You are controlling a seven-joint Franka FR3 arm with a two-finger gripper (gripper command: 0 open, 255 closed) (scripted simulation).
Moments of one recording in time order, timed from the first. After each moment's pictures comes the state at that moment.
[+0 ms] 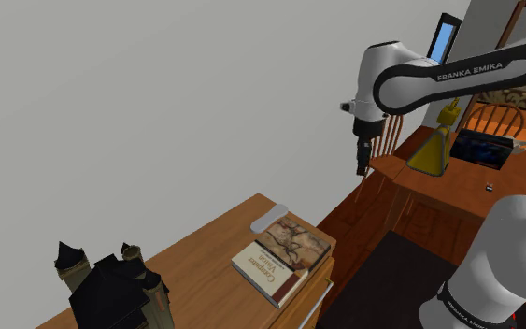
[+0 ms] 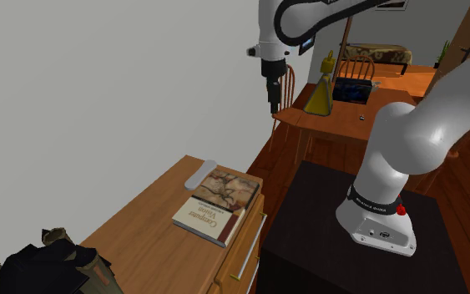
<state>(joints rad) 0.09 -0.55 -0.18 -2.50 -0.19 1.90 -0.47</state>
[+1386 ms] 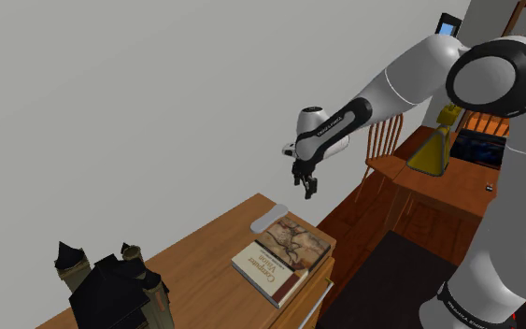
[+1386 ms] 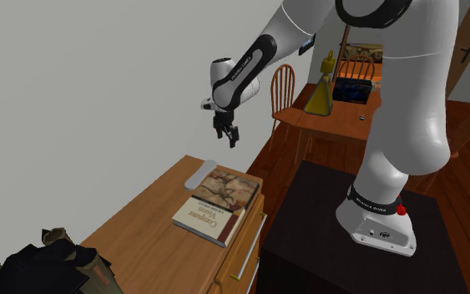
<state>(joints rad) 0.18 0.26 -0.26 -2.20 0.03 2.45 -1.26</state>
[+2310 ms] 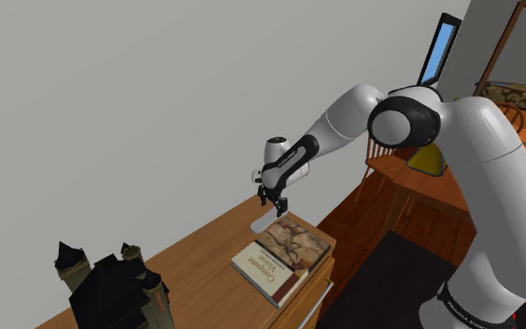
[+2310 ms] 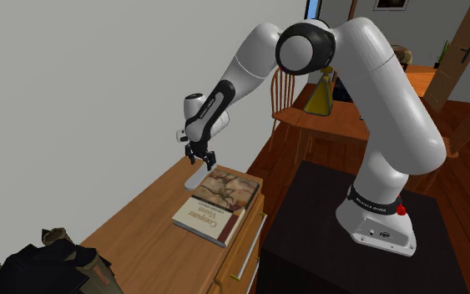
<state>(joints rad) 0.11 0.72 -0.09 -1.82 0.08 2.55 -1.60</state>
